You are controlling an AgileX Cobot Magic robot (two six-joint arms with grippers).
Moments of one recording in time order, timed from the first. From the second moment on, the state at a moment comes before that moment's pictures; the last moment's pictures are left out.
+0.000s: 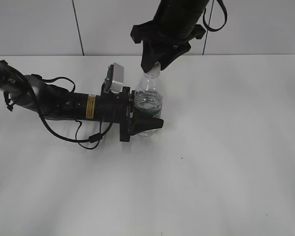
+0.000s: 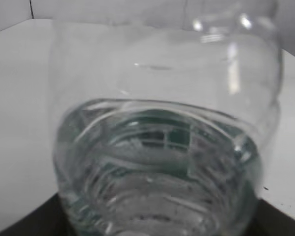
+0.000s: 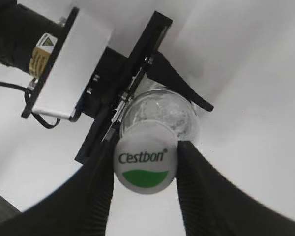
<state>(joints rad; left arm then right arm) -0.29 2.49 -1.45 1.44 -1.21 -0.68 0.52 2.14 -2.00 0.32 1.22 -0.19</state>
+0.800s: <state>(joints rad) -0.29 2.49 -1.45 1.45 -1.21 -0.67 0.52 2.14 -2.01 0.34 1.22 -1.06</state>
